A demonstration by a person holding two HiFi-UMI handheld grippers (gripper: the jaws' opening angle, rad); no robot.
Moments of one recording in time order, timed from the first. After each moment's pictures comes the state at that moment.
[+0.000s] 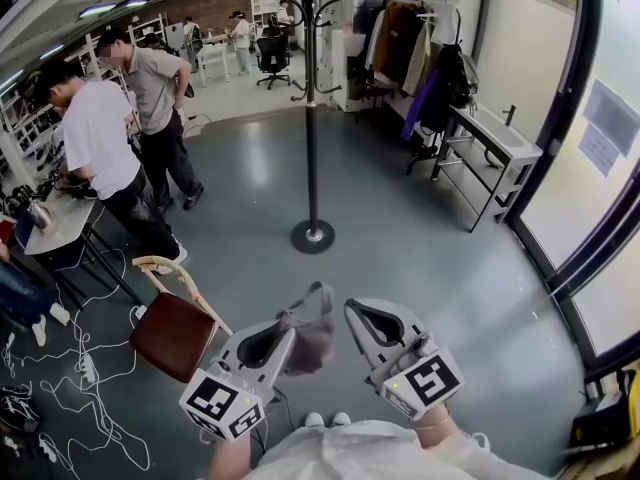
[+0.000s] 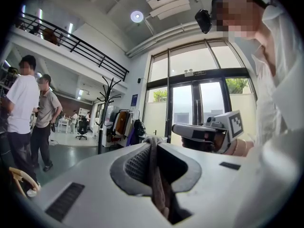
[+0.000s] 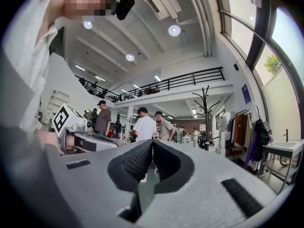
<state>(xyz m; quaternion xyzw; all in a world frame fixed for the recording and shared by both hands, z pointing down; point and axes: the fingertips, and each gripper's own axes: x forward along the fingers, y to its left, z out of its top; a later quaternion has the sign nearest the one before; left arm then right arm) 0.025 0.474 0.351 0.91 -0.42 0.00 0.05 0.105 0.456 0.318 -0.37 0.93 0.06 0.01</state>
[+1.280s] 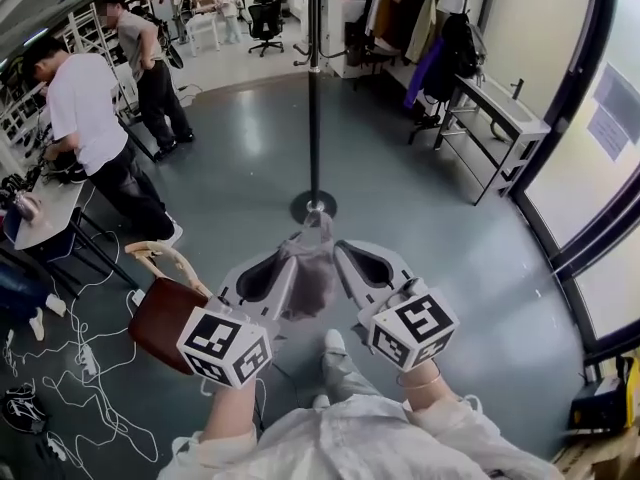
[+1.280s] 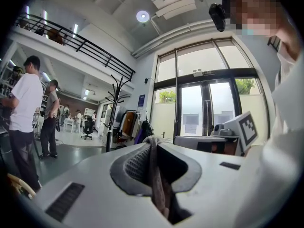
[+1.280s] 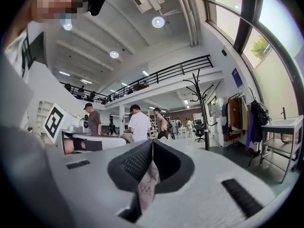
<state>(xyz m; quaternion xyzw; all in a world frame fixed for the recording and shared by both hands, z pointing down) -0.019 0.346 0.351 0.90 -0.44 -0.01 0.06 0.046 0.338 0.343 -0.40 0.92 -0.02 0.01</state>
